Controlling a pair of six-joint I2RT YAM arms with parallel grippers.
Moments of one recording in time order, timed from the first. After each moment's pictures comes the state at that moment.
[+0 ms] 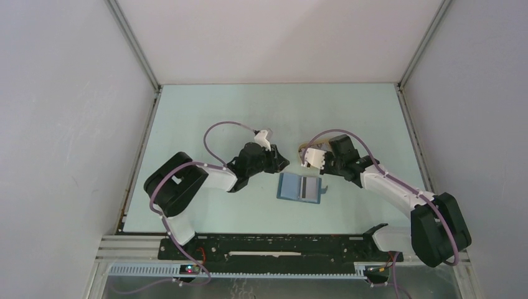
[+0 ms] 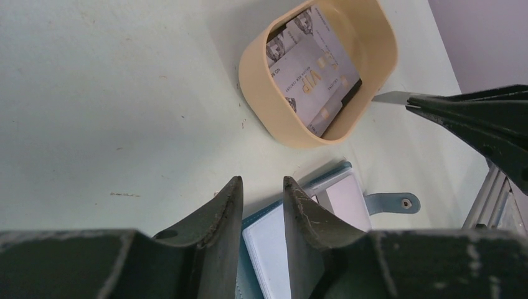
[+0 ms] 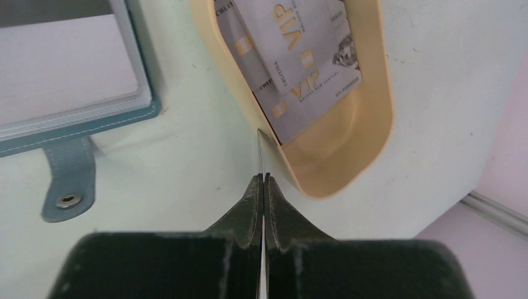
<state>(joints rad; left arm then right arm) -0.73 1.76 0.70 0.67 0.11 -0.63 0.46 1.27 0.71 -0.35 0.00 -1.00</state>
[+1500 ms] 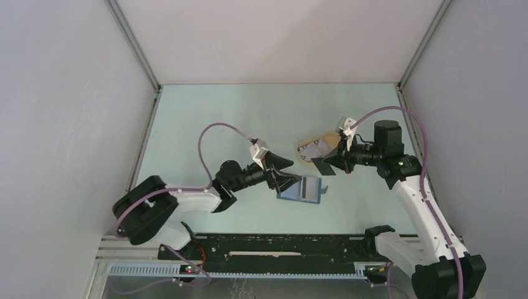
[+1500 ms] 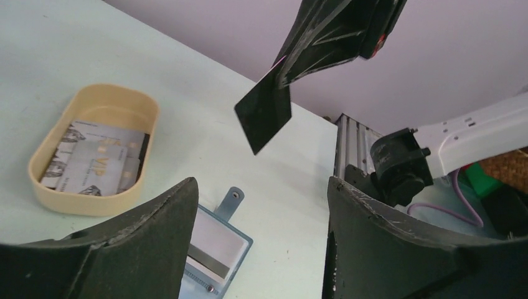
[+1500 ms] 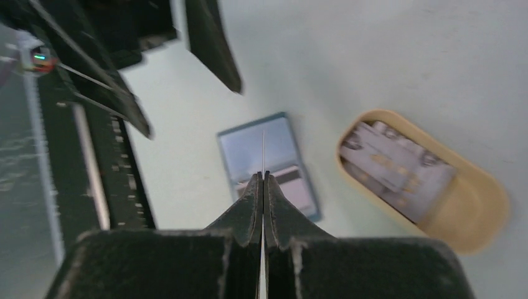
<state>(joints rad) -0.85 1.40 0.45 1.11 0.37 -0.46 0.16 0.96 0.90 -0.56 -0.88 -0.45</state>
